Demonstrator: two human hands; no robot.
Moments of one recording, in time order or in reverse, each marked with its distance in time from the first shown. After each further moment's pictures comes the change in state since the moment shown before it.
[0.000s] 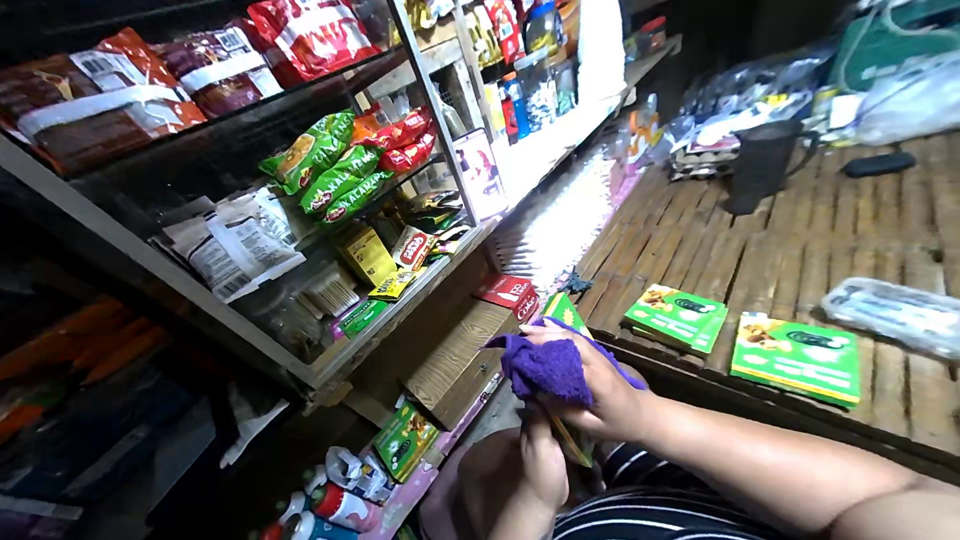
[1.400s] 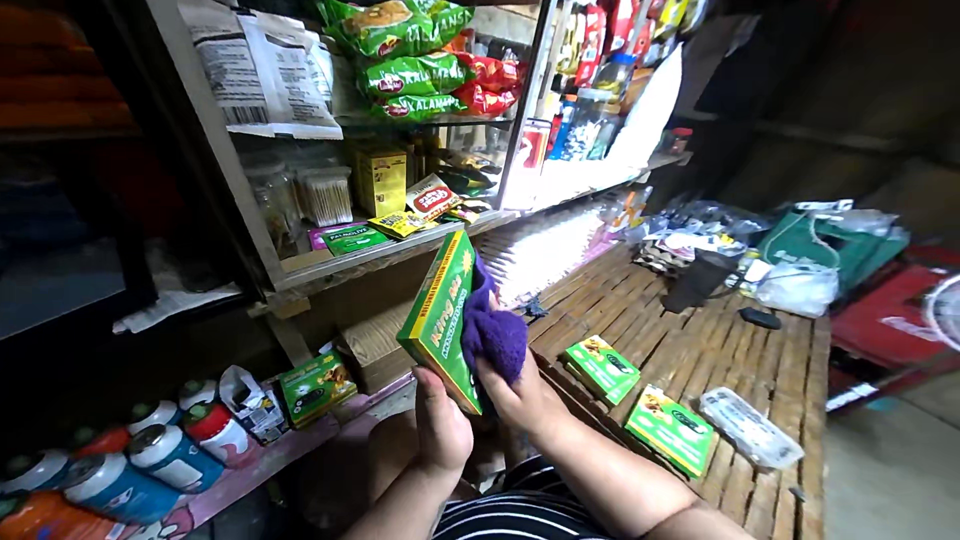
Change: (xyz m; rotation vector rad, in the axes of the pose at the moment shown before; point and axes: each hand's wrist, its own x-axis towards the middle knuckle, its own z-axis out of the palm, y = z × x) left_hand 0.019 0.047 -0.025 -0.222 0.345 0.452; right_hand 0.014 -0.002 0.064 0.168 0.001 0.193
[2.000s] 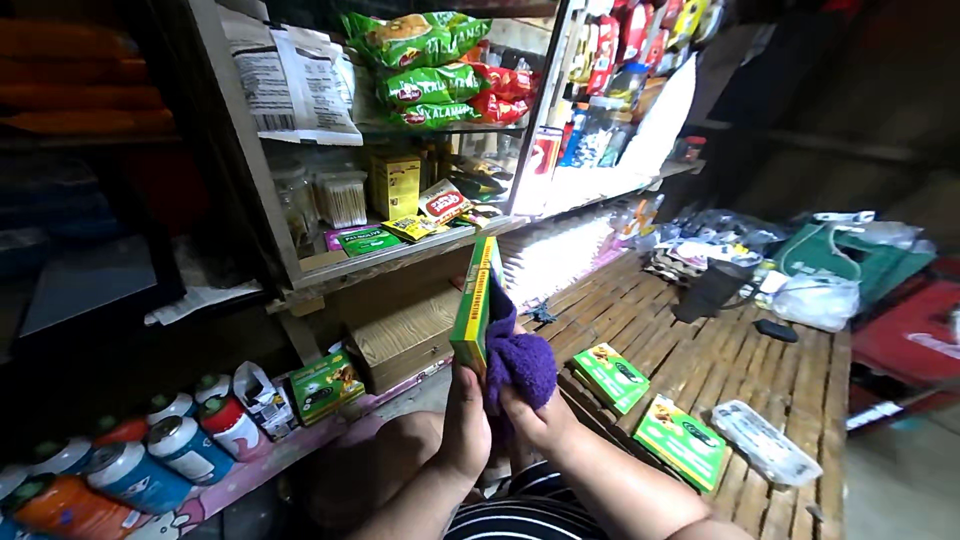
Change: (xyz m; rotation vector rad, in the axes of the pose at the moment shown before) left_hand -0.010 0.001 0.000 0.092 -0.213 -0.106; right_hand -0.006 -0.017 -0.009 0.104 -0.059 -0.096
